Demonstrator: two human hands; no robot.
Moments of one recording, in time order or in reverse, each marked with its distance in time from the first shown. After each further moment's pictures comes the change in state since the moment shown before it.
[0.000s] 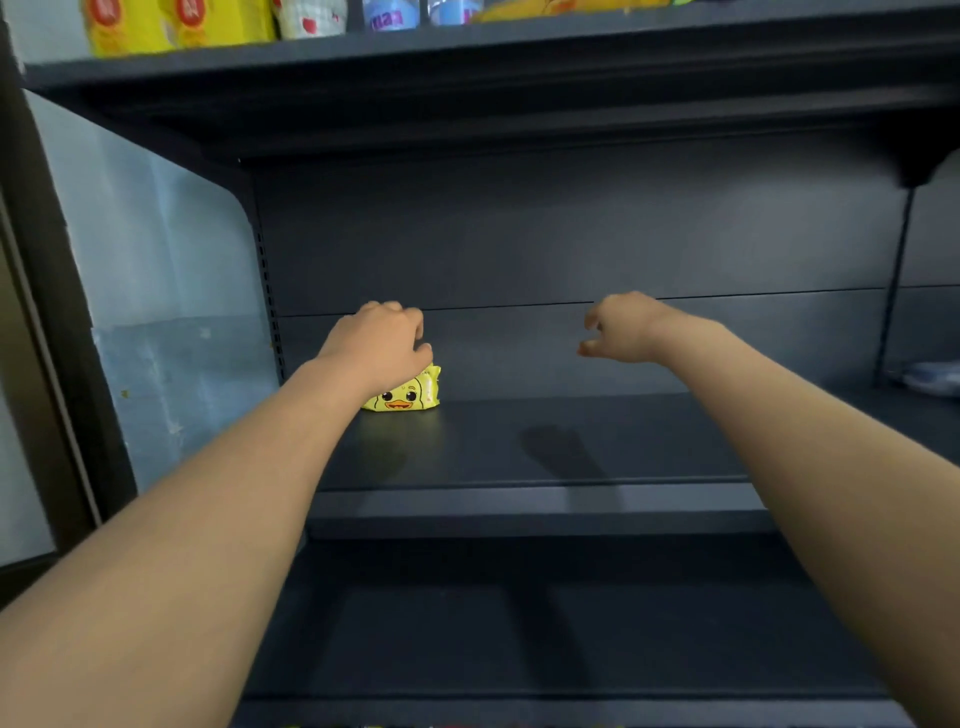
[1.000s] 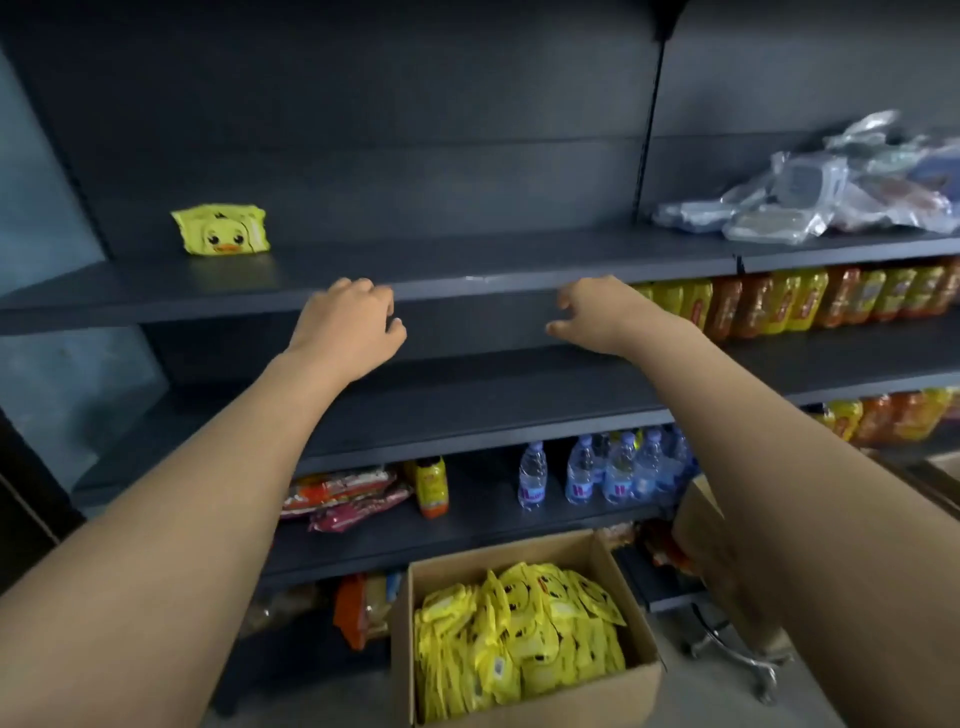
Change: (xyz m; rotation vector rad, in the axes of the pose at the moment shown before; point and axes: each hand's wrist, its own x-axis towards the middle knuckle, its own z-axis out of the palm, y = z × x) left_hand -0.191 0.249 0.004 -0.125 -0.110 0.122; right_hand -0.326 0.143 0.037 0.125 -0.159 0.201
